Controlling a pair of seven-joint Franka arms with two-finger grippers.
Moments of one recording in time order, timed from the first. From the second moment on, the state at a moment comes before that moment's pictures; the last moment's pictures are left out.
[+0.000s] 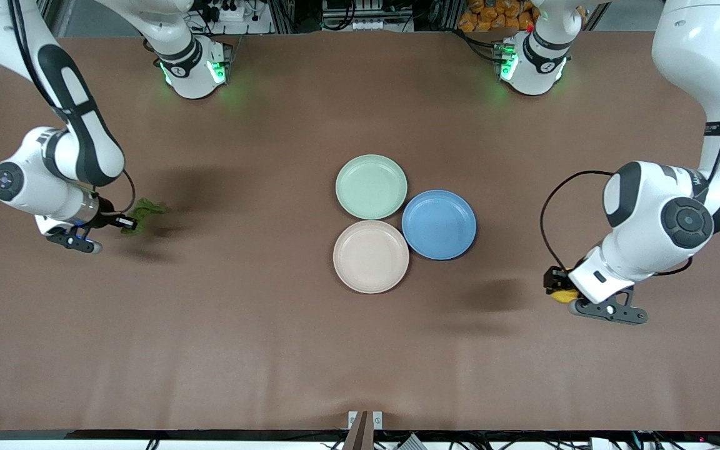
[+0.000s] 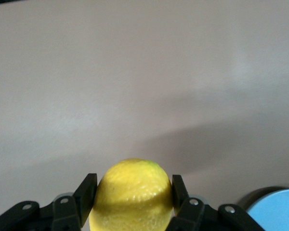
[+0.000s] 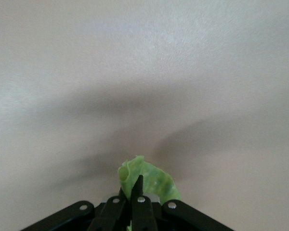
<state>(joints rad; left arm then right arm) 0.12 0.52 -0.32 -1.59 0.16 2.21 -0.04 -0.16 0.29 -0.03 -2.23 0.06 2.41 0.07</state>
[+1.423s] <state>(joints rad) -0.26 0.69 -0.42 -1.54 0.15 2.54 -0.74 0.19 0.29 0.16 -2.02 0.06 2.31 0.78</state>
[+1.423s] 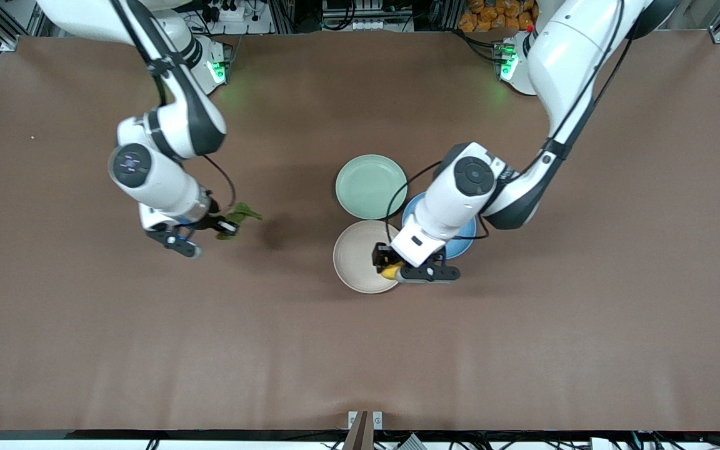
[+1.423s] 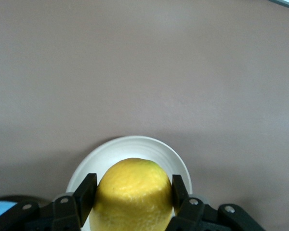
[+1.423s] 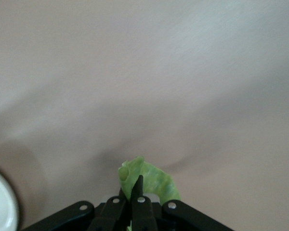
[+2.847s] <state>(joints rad) -0.35 0.84 -0.36 -1.51 0.15 2.57 -1.01 0.44 0.53 0.35 -1.84 0.06 2.32 1.30</state>
